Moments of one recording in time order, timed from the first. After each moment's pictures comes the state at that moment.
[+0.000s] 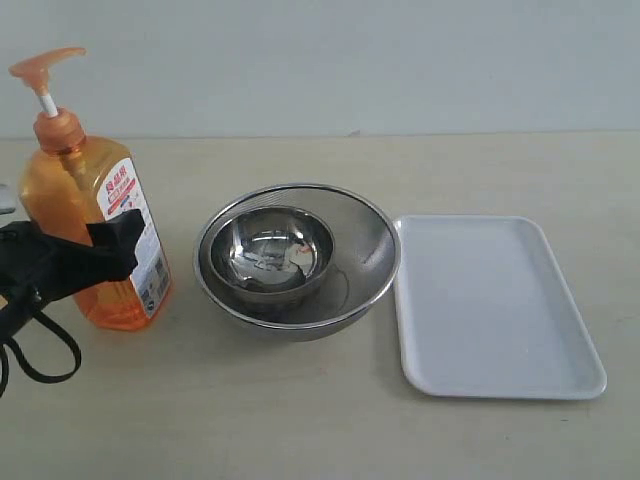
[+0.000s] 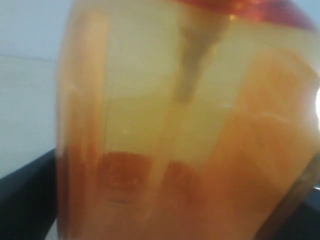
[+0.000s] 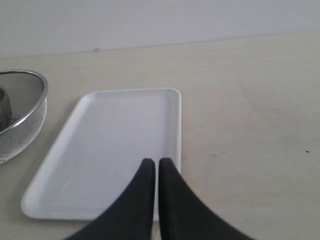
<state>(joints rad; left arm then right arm) -0.25 1.79 -0.32 -0.08 -1.15 -0.17 0.11 0.00 0.00 0.05 0.35 0.08</state>
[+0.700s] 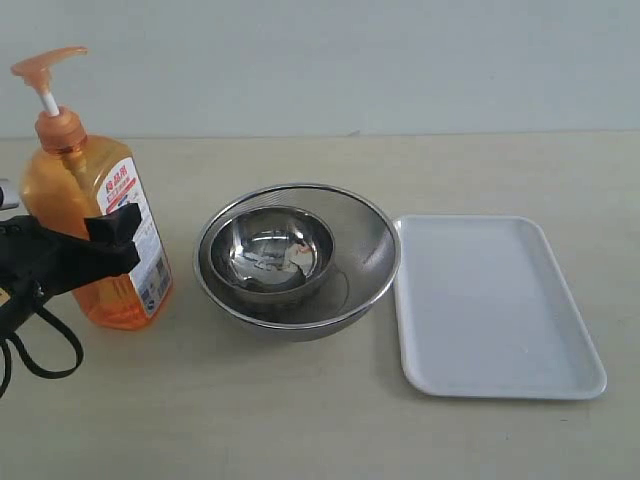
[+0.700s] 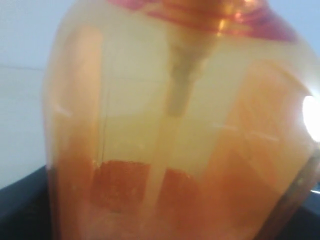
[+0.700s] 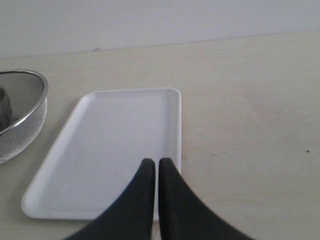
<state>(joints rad) -0.25 1.79 -0.33 -0.08 -1.16 -0.14 0.11 0.00 0.00 0.05 0.35 0.08</state>
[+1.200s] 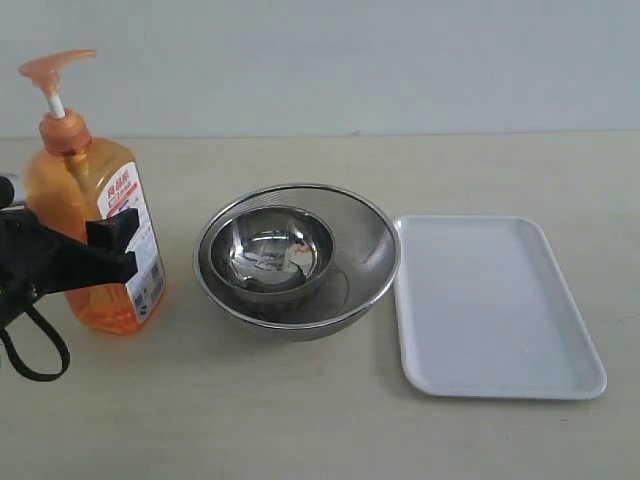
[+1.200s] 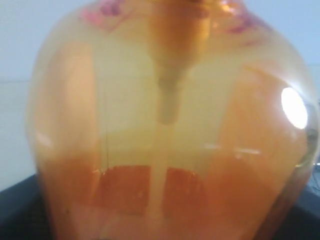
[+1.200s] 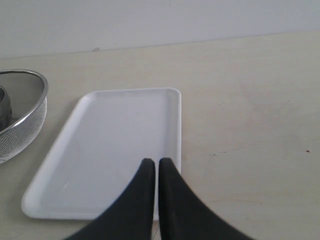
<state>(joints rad) -0.25 1.69 -0.33 -0.07 -1.03 0.01 0.11 0.00 0.00 0.05 0.35 0.08</state>
